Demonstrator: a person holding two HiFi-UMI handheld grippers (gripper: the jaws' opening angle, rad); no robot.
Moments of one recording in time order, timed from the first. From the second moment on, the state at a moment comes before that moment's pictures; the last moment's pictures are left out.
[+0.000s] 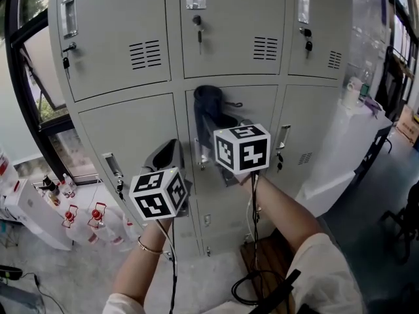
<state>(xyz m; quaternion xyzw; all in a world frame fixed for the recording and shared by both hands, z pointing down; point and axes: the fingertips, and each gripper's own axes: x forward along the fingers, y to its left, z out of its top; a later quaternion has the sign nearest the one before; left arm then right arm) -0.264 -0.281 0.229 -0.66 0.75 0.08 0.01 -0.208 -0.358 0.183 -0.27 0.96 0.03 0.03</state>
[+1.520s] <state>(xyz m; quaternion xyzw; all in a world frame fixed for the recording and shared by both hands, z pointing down) -0.044 -0.444 0.242 -0.77 0.63 0.07 0.00 0.026 -0.526 0.187 -0.41 0.91 0.03 0.04</state>
